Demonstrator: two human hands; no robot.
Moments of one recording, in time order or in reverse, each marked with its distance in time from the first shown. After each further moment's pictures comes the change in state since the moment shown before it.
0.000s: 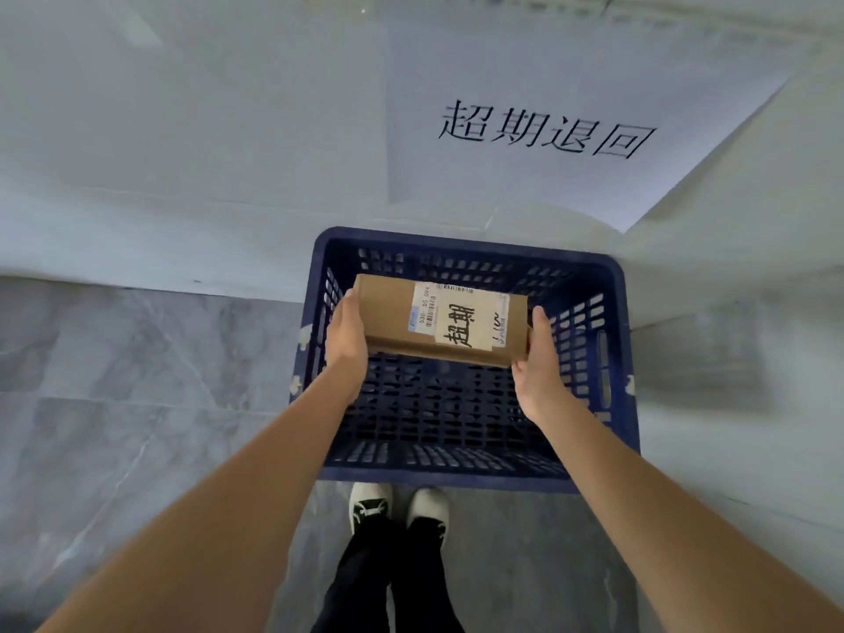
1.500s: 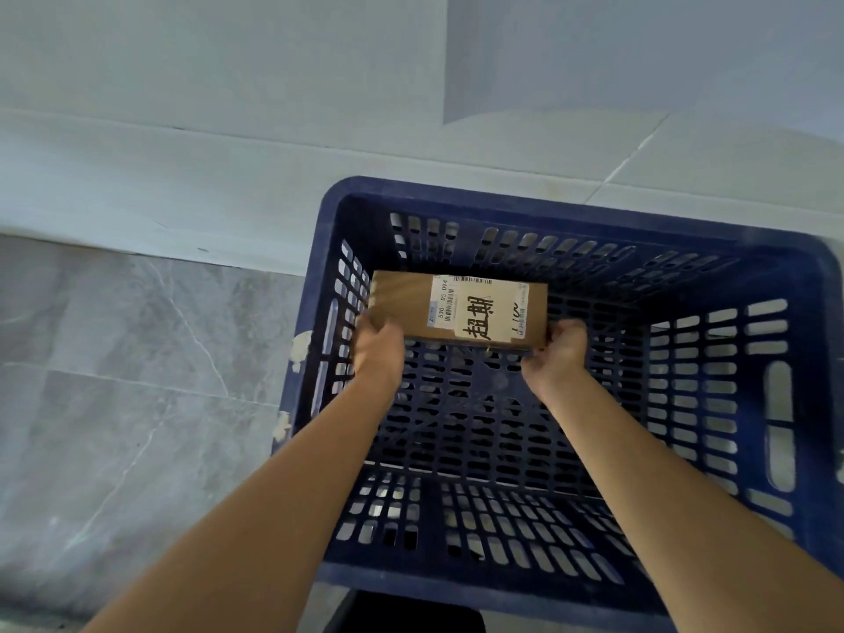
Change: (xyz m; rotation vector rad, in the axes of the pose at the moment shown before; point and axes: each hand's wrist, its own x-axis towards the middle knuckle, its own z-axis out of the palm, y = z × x) left_hand 0.129 -0.072 0.020 0.185 0.081 -0.067; right_hand 0.155 0.066 0.072 0.487 0.138 0.244
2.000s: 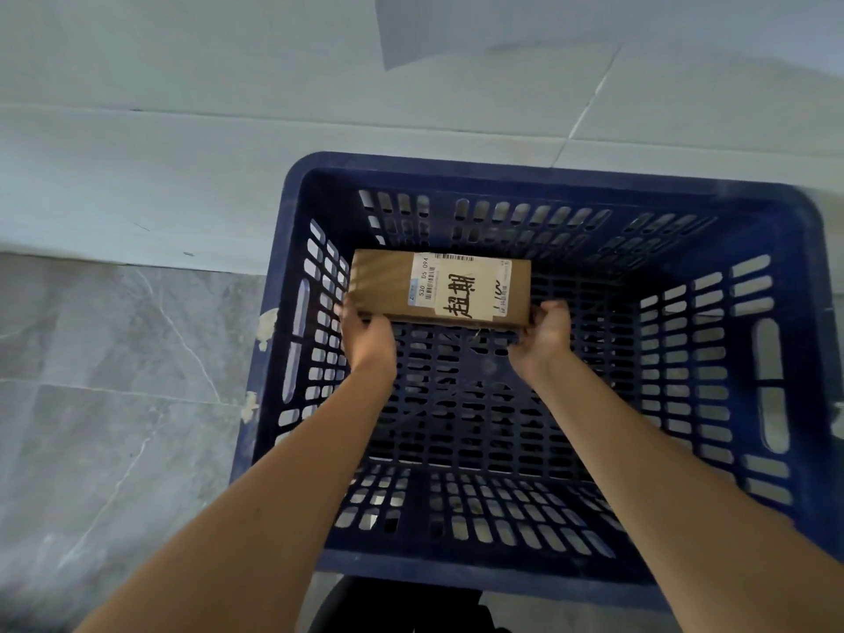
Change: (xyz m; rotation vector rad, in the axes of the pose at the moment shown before) left_hand 0.001 -0.021 0.021 -0.146 0.103 0.117; right_hand 0.020 0.006 -0.019 -0.112 -0.048 -0.002
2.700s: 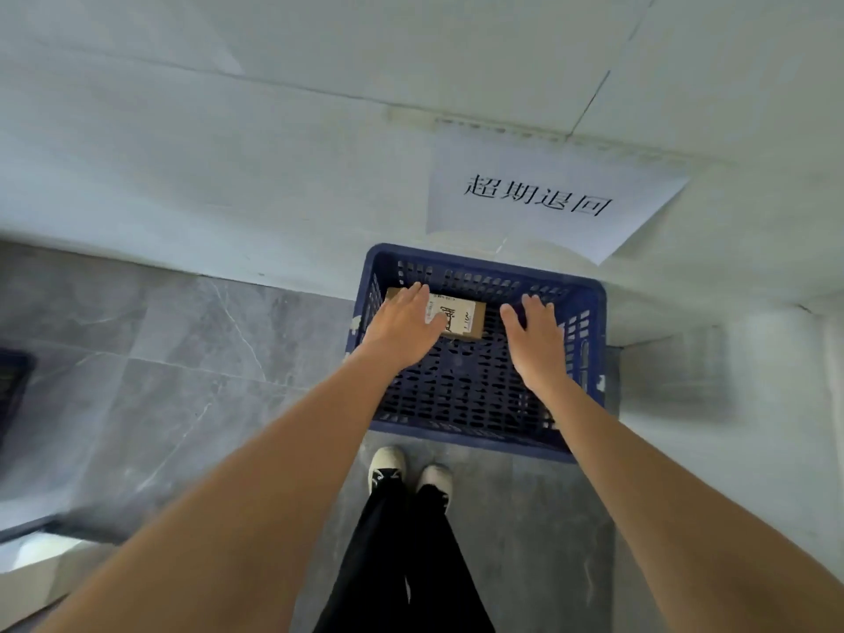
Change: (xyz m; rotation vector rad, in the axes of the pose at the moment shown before) left_hand -0.237 0.194 -0.118 1.016 -0.471 0.567; right_hand -0.302 -0.099 -0.017 -1.394 -0.030 -0.746
